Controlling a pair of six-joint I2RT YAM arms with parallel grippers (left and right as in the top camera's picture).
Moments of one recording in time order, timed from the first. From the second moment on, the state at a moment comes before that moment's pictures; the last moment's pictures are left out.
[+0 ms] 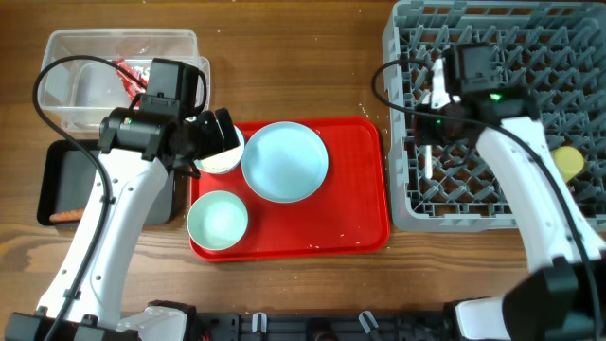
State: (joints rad) left arm -0.18 1.42 1.30 -1.07 -0.03 -0.51; right arm 0.14 1.60 1.34 -0.99 0.00 0.09
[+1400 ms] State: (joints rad) left arm -0.04 1.42 1.30 -1.11 -0.09 -0.52; right arm 0.52 2.08 1.44 -0.73 -0.20 0.33
